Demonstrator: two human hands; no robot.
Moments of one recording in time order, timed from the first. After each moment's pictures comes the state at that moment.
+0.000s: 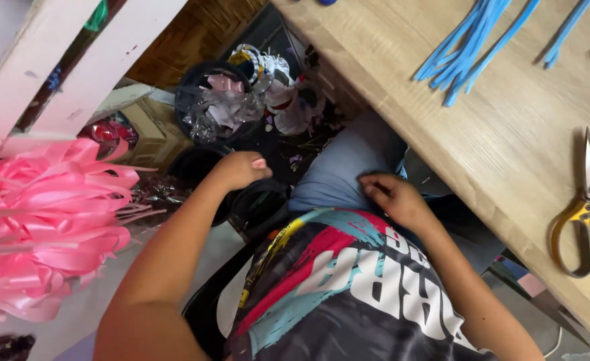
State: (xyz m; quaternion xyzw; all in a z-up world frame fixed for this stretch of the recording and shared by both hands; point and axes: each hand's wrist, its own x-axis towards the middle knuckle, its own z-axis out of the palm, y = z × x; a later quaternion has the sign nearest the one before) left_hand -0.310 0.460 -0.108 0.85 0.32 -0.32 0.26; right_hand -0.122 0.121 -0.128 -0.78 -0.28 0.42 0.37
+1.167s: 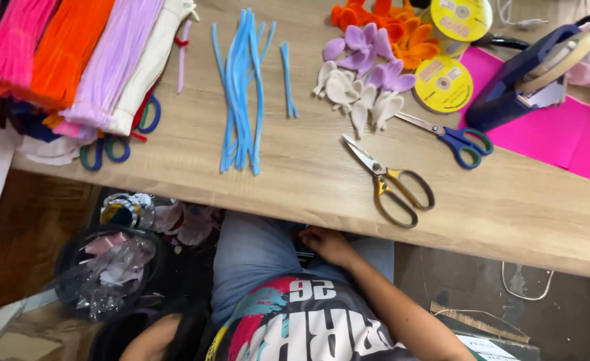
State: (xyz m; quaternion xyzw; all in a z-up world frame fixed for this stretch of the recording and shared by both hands) left_hand -0.453 0.476 -0.275 0.69 0.46 -0.36 0.43; right_hand -0.138 0.026 -0.242 -0.82 -0.06 0.33 0.47
